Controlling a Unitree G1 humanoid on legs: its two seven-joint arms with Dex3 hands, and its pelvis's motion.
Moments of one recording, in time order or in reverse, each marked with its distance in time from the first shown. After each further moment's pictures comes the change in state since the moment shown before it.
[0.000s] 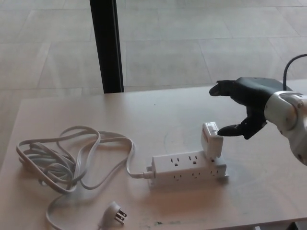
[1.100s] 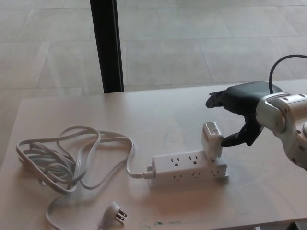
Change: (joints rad) left_arm -0.029 0.019 -0.020 0.015 -0.005 -0.025 -0.015; right_arm 0.027 0.050 -0.050 0.074 -0.218 -0.142 0.111
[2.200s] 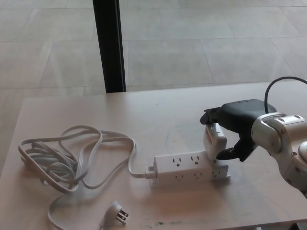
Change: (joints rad) left_arm -0.004 0.001 0.005 0.002 -0.028 0.000 0.001; right_arm 0.133 0.059 -0.097 -0.067 -0.074 -0.022 -0.010
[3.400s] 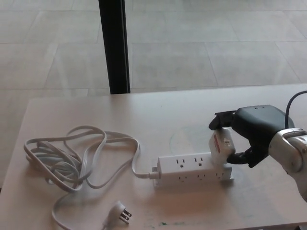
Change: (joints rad) left_arm 0.049 -0.028 0.032 0.001 -0.019 -0.057 0.003; right_arm 0.172 -0.030 -0.143 -0.065 0.003 -0.098 -0.164
